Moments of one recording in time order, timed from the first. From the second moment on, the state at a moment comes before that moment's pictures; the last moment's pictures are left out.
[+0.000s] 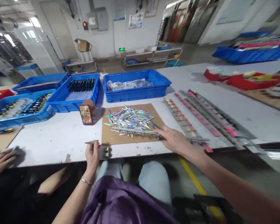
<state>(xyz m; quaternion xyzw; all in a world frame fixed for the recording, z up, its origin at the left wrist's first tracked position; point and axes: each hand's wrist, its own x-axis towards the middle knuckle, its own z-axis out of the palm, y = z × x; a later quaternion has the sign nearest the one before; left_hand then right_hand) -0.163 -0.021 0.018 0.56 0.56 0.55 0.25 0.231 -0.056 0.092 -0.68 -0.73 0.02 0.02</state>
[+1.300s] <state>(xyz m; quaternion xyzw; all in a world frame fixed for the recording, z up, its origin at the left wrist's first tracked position) -0.050 -0.008 0.075 0.80 0.38 0.40 0.24 0.166 -0.153 0.019 -0.63 -0.52 0.09 0.57</state>
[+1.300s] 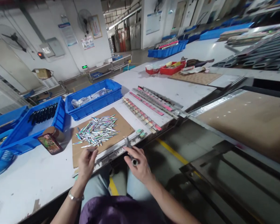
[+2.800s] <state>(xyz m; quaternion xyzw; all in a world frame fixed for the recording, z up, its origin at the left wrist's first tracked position) 0.162 0.004 0.066 0.94 0.23 0.13 0.22 0.228 -0.164 -0.037 -0.22 0.07 0.61 0.76</state>
